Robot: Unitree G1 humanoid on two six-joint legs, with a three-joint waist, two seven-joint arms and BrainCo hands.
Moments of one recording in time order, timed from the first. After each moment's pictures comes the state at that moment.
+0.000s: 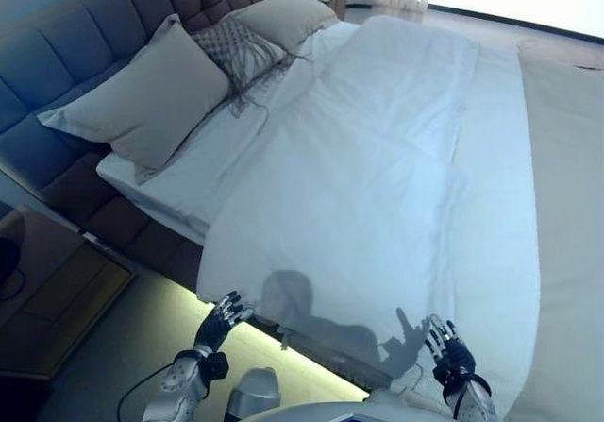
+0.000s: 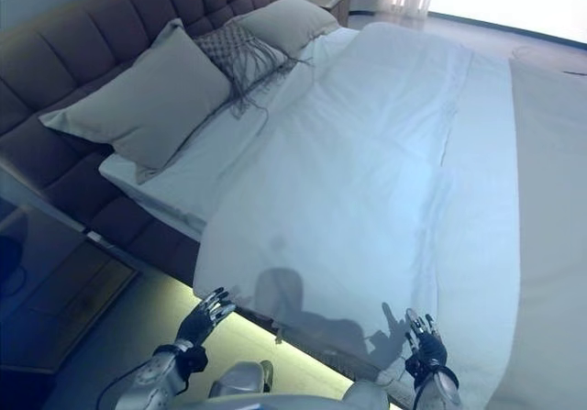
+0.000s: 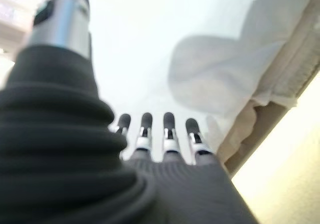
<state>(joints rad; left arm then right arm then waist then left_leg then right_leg) 0.20 0.33 -0.26 0.51 -0.54 -0.14 -0.14 0.18 -0.23 -0.04 0.75 0.84 -0.15 0.06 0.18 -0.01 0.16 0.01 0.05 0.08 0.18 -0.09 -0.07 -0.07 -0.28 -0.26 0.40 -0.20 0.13</state>
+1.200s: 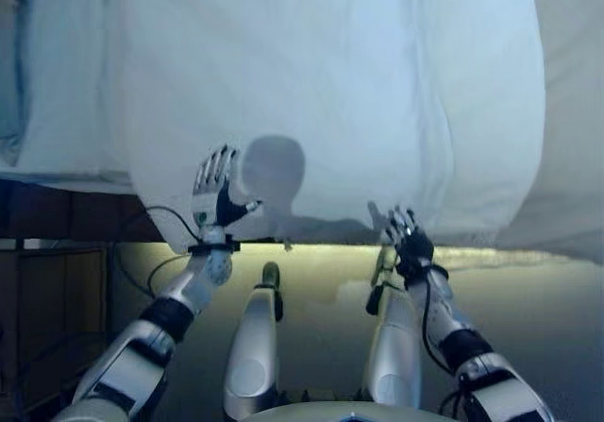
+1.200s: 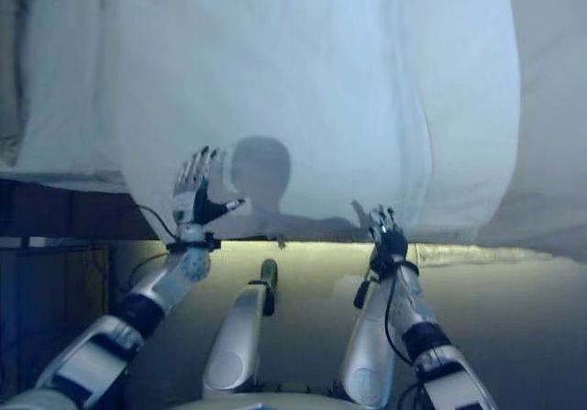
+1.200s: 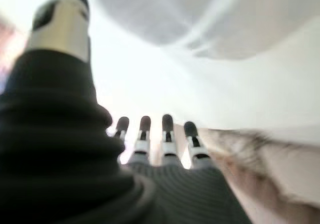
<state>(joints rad) -0.50 0.45 -0.55 0.63 0.54 0.00 0.89 -0.30 -0.30 0.25 0.61 1.01 -0.20 -0.12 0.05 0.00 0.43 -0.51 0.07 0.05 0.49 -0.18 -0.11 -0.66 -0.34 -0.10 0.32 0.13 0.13</state>
